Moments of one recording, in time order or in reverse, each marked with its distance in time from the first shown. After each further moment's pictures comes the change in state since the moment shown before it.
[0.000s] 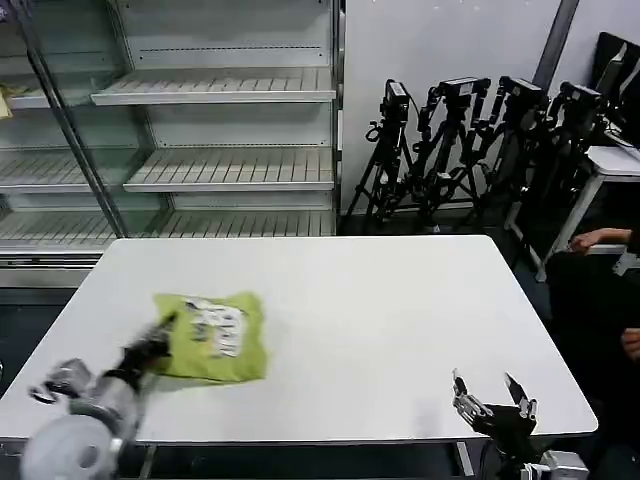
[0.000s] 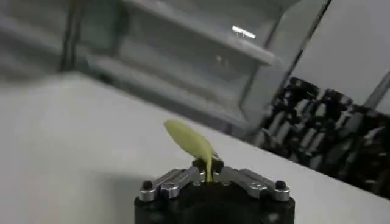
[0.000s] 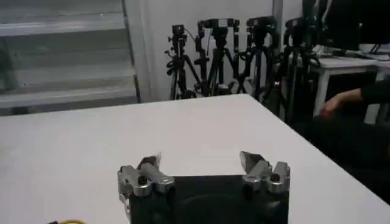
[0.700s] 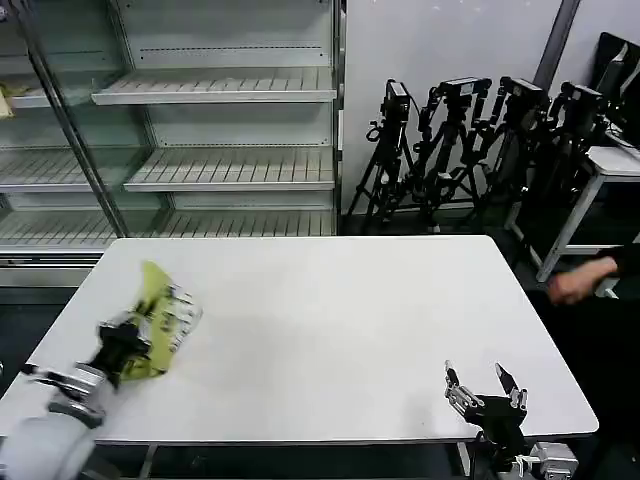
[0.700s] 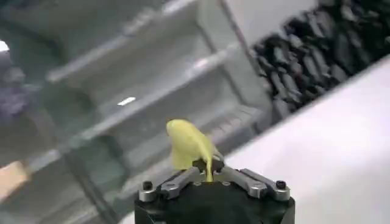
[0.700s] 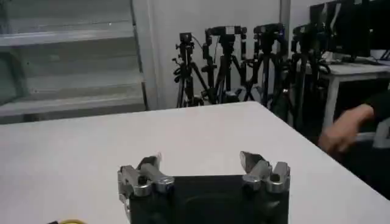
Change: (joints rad) left arm 0.040 0.183 0.107 0.045 0.740 -0.171 0.176; right arm 0.034 0.001 -0.026 -0.013 -0.023 0.015 -0.006
